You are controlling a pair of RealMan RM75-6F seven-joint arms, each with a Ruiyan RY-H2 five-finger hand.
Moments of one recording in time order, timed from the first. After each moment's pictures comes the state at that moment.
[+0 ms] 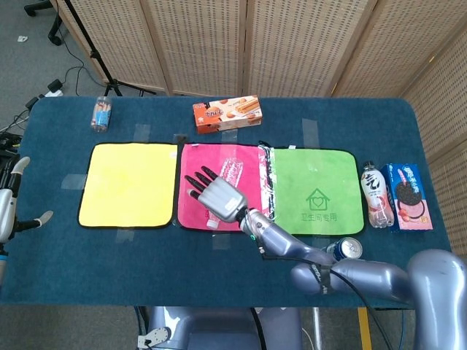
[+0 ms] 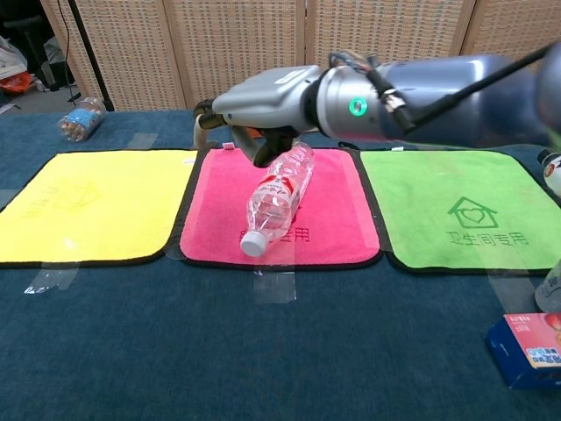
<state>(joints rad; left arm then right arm) -0.26 -1.05 -0.20 -1.72 1.20 1.33 0.00 1.15 -1.59 0.33 -1.45 -0.98 0.65 -0.68</state>
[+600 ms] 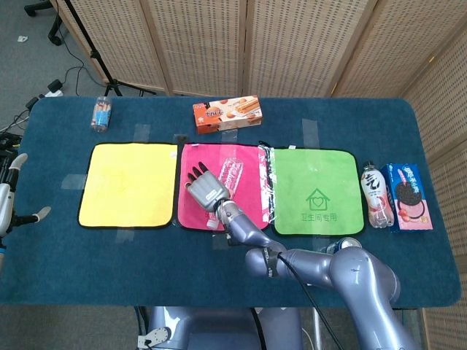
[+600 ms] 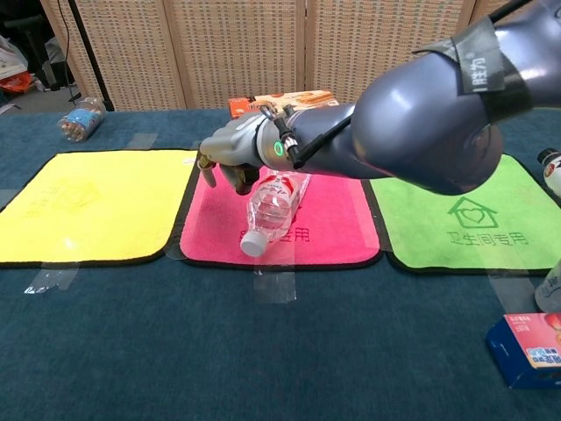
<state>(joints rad) -0.28 -1.04 -0.22 -1.70 1.15 1.26 -0.03 1.41 -1.82 0.23 -1.10 -0.55 0.63 -0.87</state>
